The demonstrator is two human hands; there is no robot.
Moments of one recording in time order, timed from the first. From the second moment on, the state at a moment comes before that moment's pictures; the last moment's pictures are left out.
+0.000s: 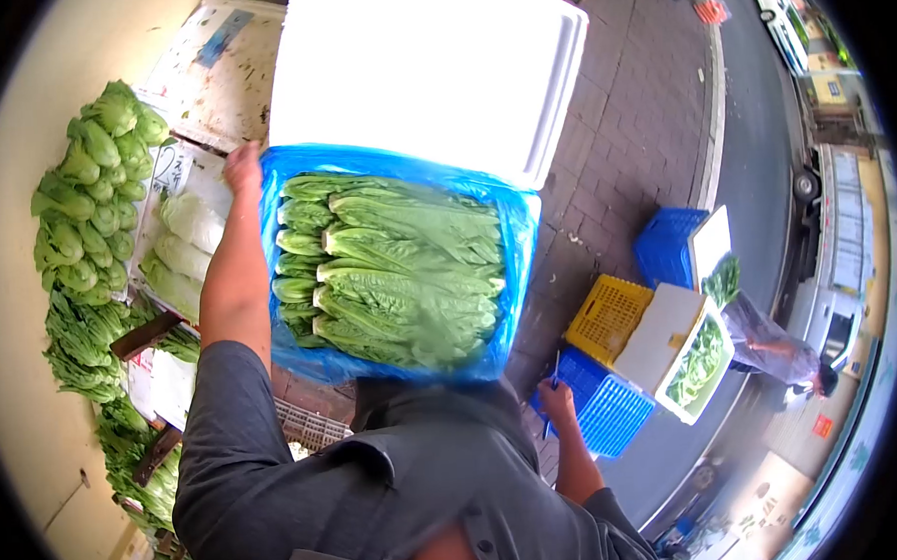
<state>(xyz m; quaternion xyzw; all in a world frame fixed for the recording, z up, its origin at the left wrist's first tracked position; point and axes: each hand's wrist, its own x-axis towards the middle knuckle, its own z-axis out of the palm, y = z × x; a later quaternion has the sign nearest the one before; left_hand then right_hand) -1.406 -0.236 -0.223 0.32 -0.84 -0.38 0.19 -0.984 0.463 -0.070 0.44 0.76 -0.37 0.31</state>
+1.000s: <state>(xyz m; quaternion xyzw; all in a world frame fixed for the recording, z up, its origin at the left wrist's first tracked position) -0.627 0.300 -0.275 0.74 -0.46 -0.49 -0.03 -1.206 0.536 -0.096 0.01 0.77 -0.34 0.54</state>
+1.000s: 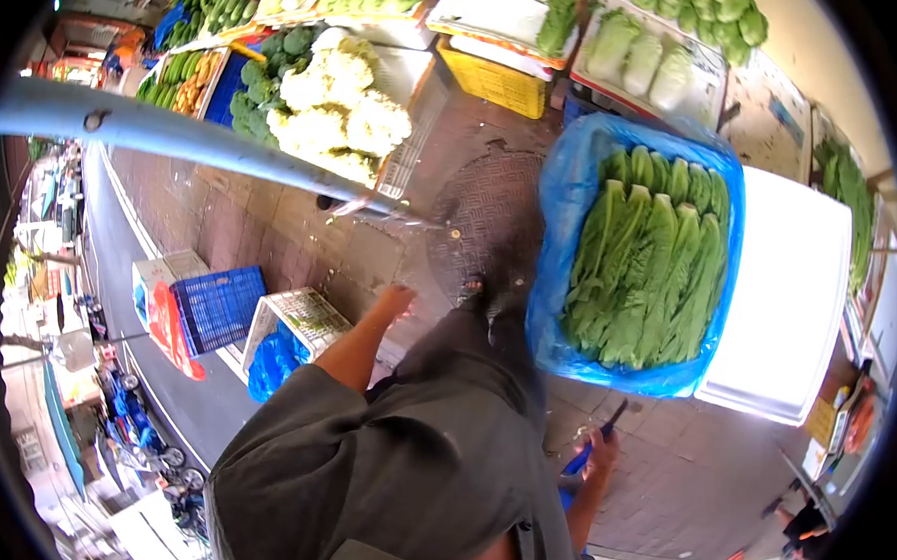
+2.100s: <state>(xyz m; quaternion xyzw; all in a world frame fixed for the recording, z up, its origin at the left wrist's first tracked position) -0.461 0.543 -0.246 0.86 0.00 -0.41 0.30 -0.980 0.344 -0.092 -0.50 0.65 0.03 0.58</state>
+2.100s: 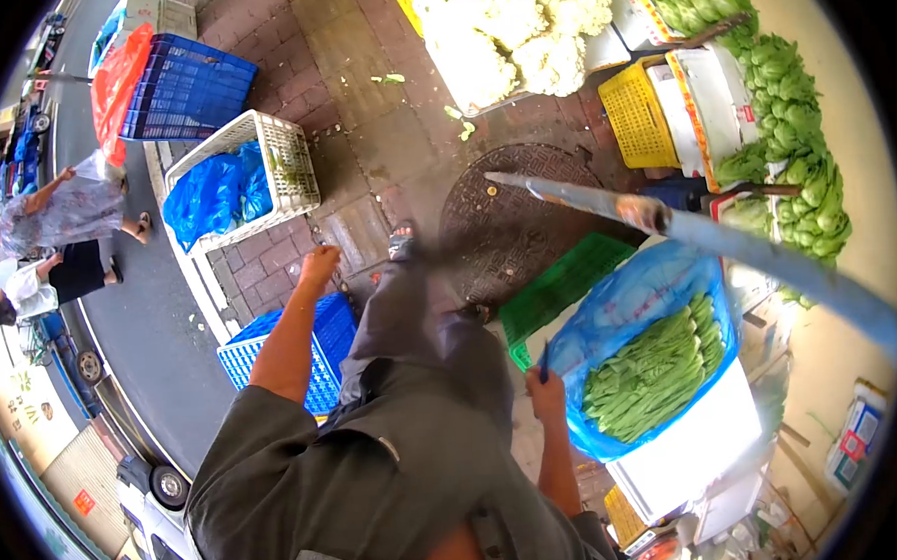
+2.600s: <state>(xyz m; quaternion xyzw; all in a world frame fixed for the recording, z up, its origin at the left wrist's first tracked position) -0.147 0.704 -0.490 0.93 -0.31 -0.15 -0.16 -0.768 0.178 -0.536 -0.86 0.41 0.17 0.25</state>
